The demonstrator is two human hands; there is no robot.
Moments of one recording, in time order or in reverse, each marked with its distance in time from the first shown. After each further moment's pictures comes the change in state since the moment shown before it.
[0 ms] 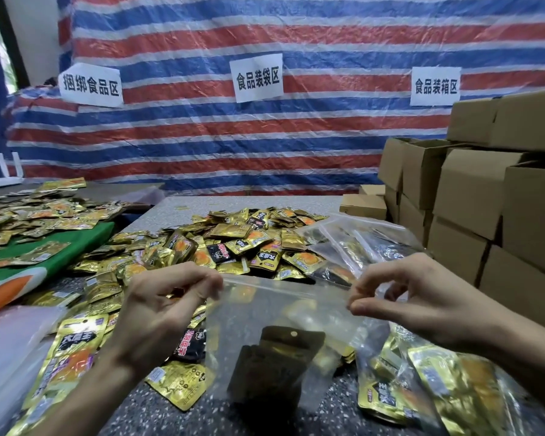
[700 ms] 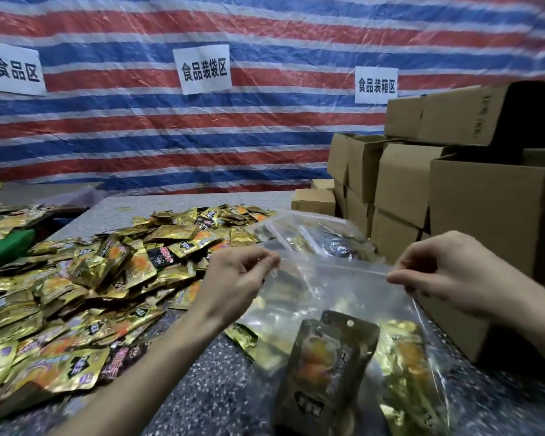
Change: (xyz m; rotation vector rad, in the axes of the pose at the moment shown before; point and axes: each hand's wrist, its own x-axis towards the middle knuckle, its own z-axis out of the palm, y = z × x) left_hand 0.055 0.007 0.144 -0.104 -0.236 -0.098; right_hand -0.056 0.051 -0.064 -0.332 0.222 0.422
